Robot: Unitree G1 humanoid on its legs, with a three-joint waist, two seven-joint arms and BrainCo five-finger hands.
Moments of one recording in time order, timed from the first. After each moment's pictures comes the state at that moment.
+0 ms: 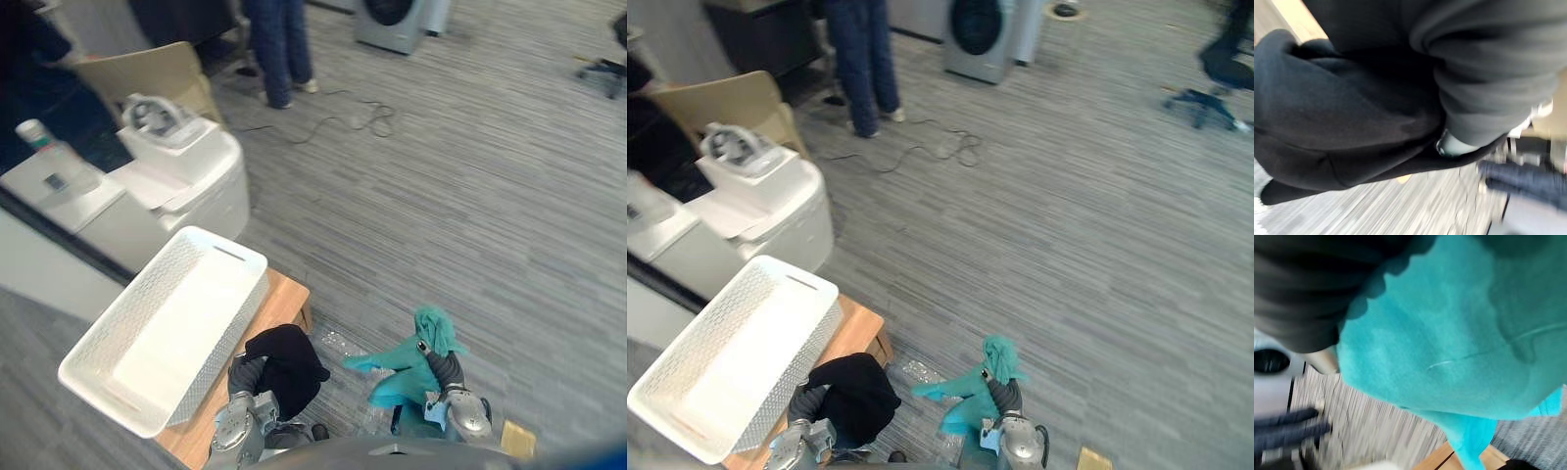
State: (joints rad) left arm 0.36 0.00 -0.02 0.28 -0.32 -0.05 0.18; right arm 0.28 0.00 0.06 0.39 0.05 -0.04 -0.14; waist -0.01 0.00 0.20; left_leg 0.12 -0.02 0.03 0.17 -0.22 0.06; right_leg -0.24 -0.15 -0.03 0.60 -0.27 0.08
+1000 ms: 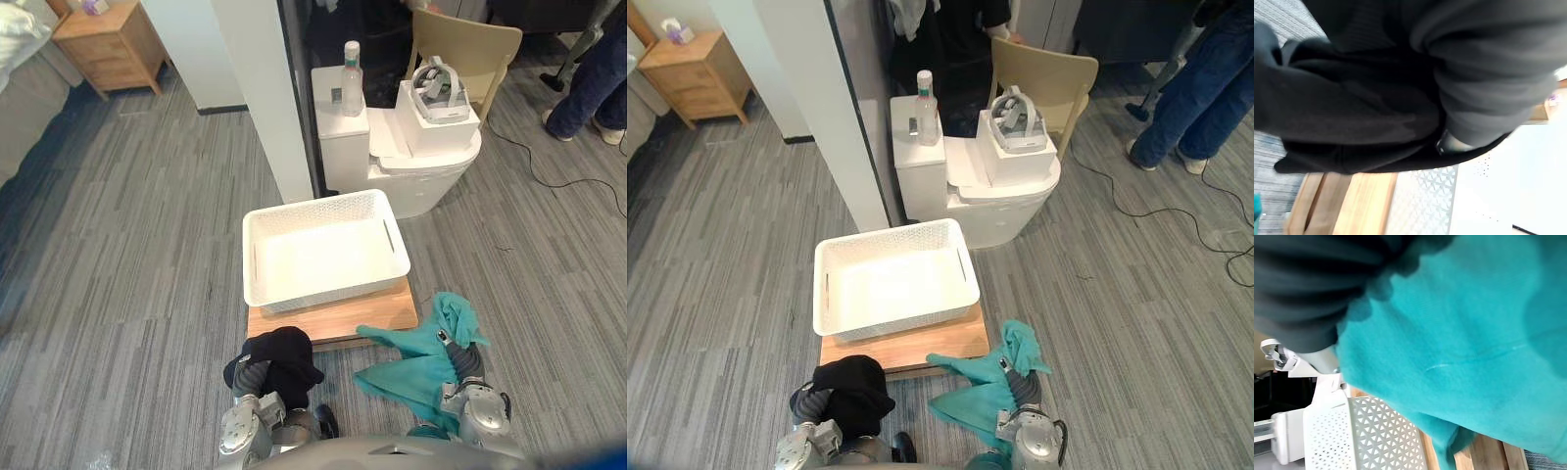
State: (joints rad) left arm 0.38 -0.05 0.01 0.28 -0.30 -0.05 0.18; right arm 0.31 -0.02 -0.02 0.28 0.05 -0.04 -0.15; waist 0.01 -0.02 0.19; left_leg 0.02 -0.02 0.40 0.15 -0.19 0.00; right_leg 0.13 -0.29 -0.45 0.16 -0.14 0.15
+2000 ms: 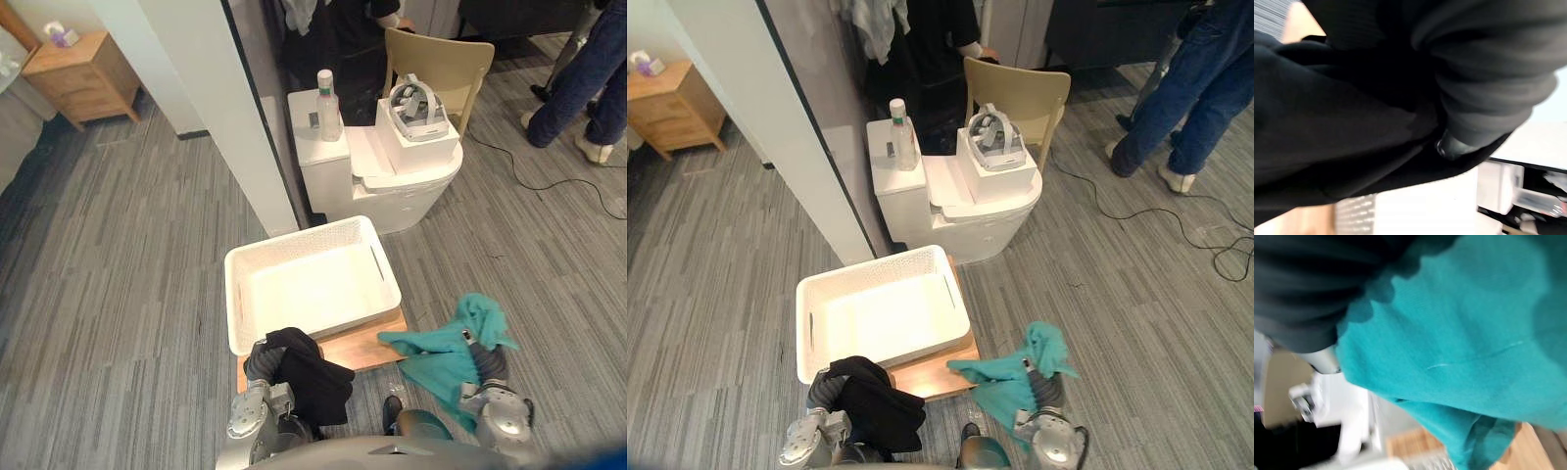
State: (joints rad) left arm 0.34 -0.03 -0.05 0.24 -0.26 -0.05 0.11; right arm 0.35 -0.03 -0.14 0.16 0.06 -0.04 -0.19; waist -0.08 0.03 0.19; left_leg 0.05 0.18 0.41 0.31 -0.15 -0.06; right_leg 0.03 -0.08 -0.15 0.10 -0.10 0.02
